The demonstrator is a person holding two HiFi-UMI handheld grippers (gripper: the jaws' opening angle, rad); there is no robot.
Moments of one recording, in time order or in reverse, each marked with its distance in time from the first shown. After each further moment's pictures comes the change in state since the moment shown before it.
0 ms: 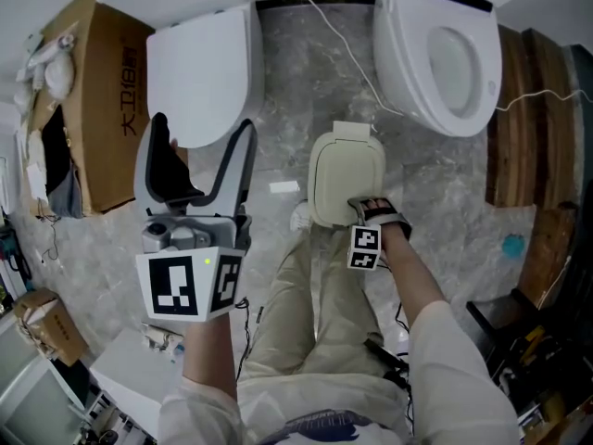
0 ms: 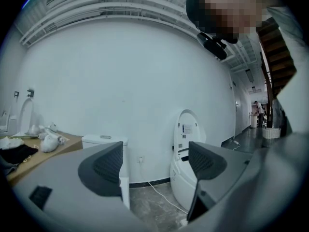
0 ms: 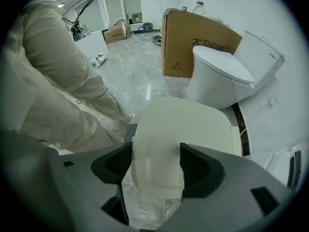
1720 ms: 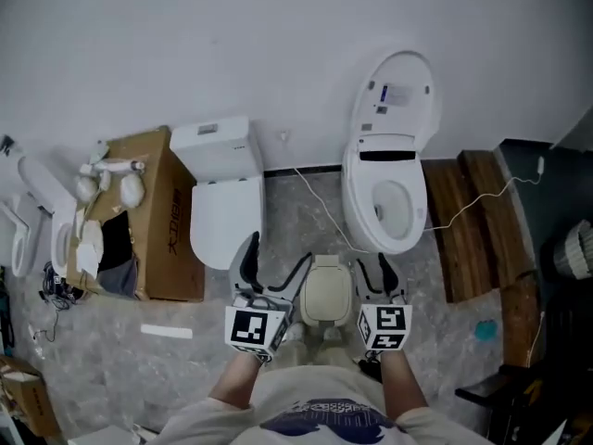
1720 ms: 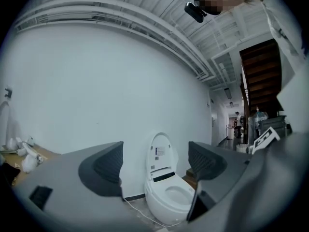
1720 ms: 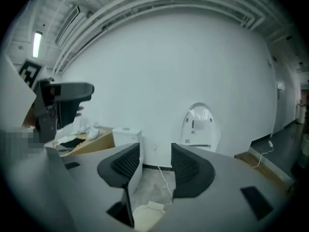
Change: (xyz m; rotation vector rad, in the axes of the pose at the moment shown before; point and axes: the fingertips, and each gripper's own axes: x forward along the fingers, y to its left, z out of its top) left arm -0.091 -0.097 0.164 -0.016 -0.131 -0.259; right arm -0.529 -0.145 0.049 1.102 -0.846 -0.933
